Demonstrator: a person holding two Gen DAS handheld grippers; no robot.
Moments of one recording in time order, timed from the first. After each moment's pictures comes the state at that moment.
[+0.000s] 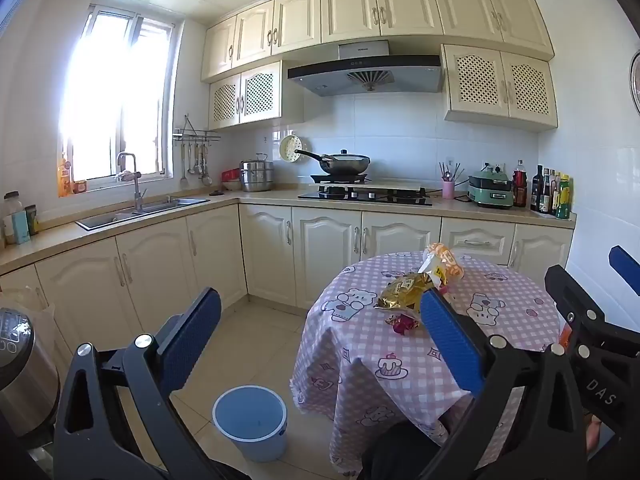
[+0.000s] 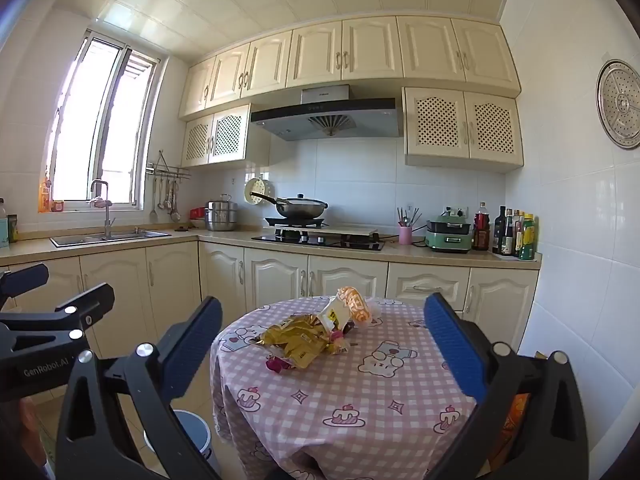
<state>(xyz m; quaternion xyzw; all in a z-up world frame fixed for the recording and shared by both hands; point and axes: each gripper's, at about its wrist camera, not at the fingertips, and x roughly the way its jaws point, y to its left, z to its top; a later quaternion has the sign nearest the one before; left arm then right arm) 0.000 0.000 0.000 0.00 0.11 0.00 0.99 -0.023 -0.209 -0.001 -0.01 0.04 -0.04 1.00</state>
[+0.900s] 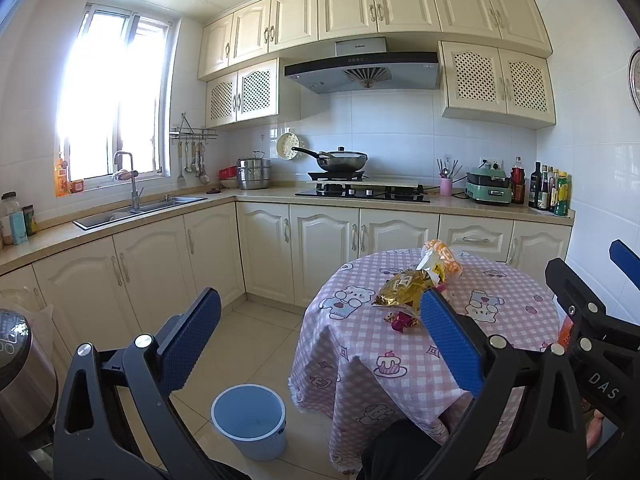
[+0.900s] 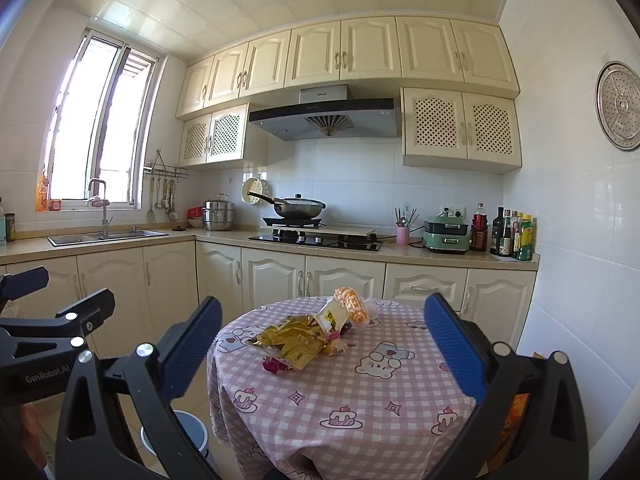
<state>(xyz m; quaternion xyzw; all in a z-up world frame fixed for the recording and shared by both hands) -0.005 0.002 0.005 0.01 0.11 0.00 0.99 -0.017 -0.217 -0.004 -0.02 0.04 -0.04 1.00</state>
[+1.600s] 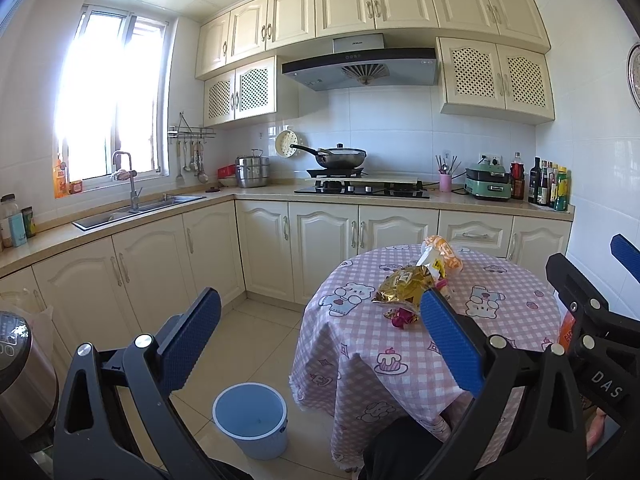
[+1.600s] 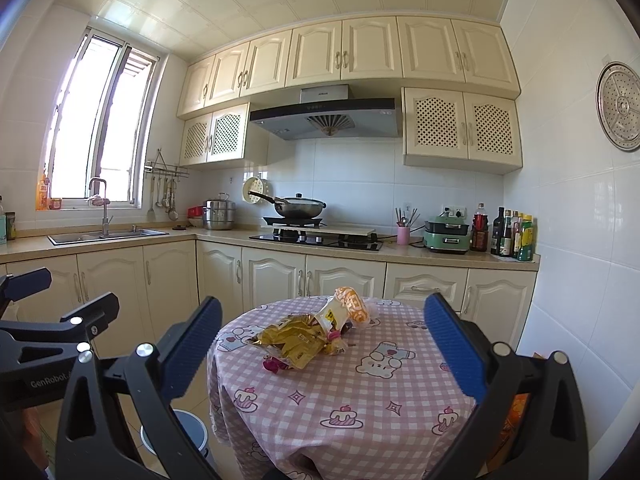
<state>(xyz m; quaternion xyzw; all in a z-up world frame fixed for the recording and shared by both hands) 0.008 -0.005 -0.012 0.01 0.12 0.00 0.99 -0.021 -0.215 -0.001 -0.02 0.04 -0.04 1.00</state>
